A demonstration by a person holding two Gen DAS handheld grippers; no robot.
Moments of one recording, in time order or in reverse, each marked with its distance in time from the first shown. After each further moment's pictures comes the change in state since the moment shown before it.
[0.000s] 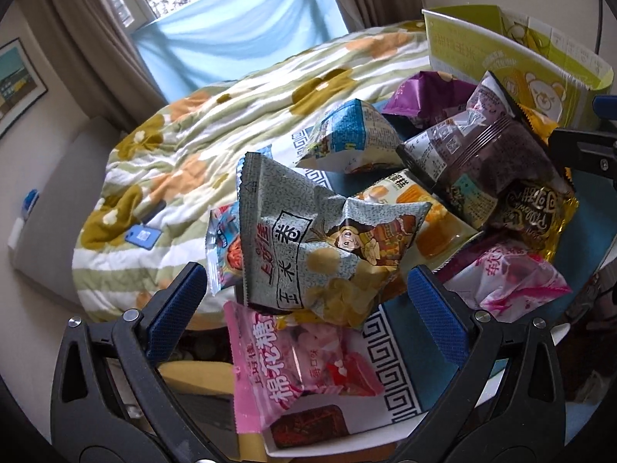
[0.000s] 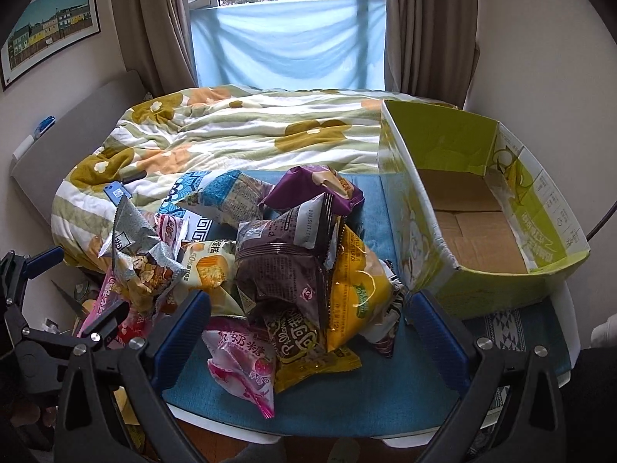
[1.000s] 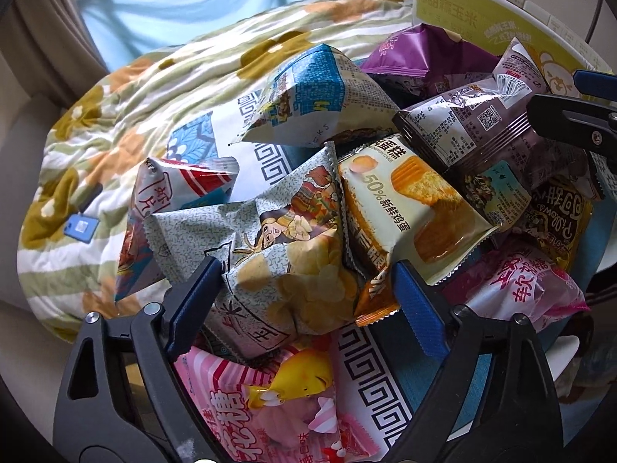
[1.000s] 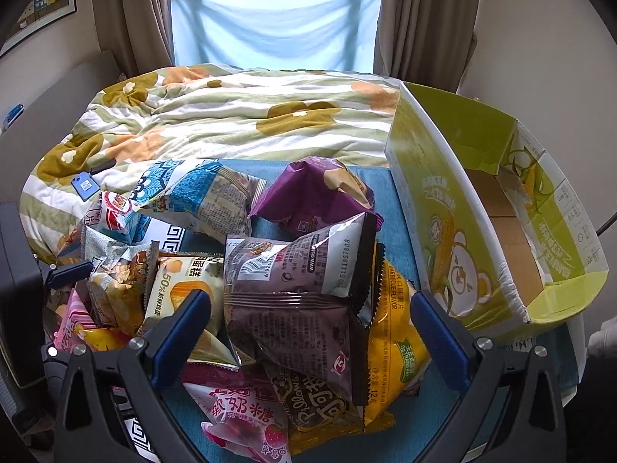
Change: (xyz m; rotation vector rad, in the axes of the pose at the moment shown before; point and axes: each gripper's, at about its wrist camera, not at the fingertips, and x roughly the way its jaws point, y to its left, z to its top) left arm 0.080 0.007 0.015 -0.010 0.130 -0.237; right arm 0.065 0.025 0.031 -0.012 0.060 -0.083
